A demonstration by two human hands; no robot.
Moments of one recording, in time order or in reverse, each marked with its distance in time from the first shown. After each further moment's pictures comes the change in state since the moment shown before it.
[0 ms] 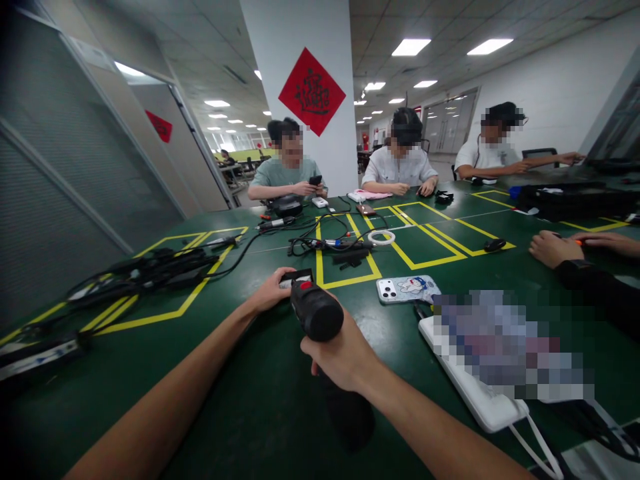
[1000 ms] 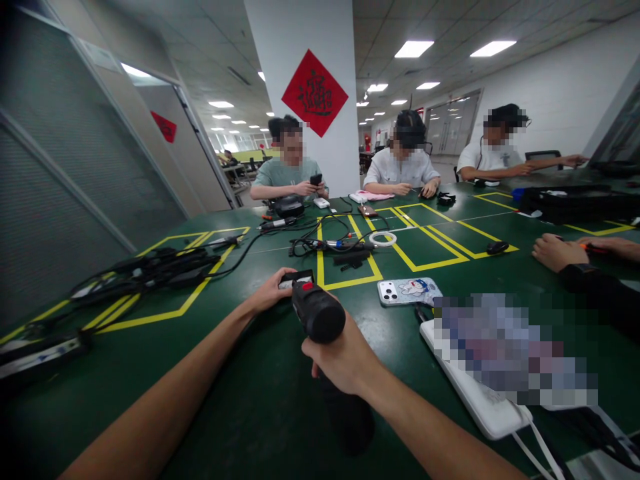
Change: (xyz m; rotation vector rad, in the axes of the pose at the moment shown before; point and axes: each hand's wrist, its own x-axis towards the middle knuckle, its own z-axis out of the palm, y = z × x) left_hand -0.003 0.002 -0.004 -0.111 -0.074 0.032; right_hand -0.001 -0.003 0.000 0.033 -0.023 -0.043
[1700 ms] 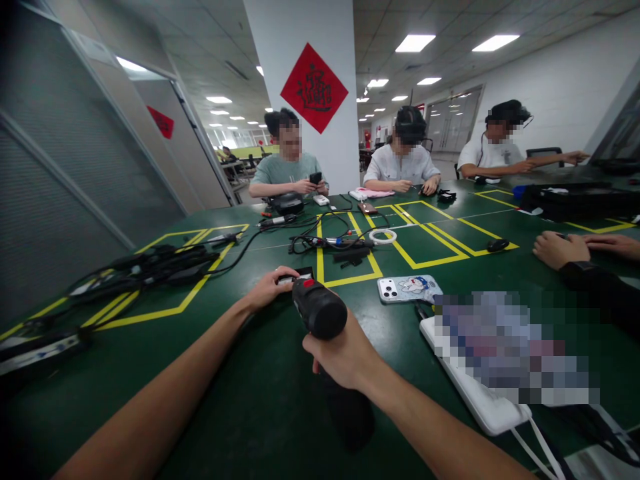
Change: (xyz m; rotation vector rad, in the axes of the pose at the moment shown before) left_hand 0.001 0.003 -0.005 0.132 0.027 0.074; right_hand 0.003 0.009 -0.001 -0.021 0.023 0.027
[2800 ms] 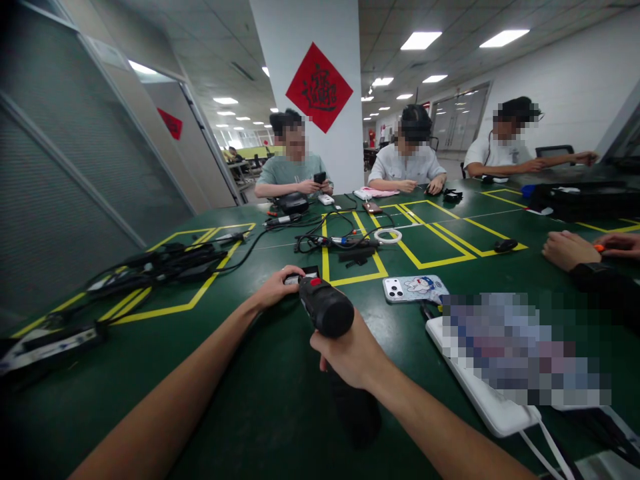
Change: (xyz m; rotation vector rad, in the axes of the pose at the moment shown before) left_hand -0.002 -0.002 0.003 0.007 -0.022 -0.011; right_hand 0.000 0.000 0.000 -0.013 0.003 -0.028
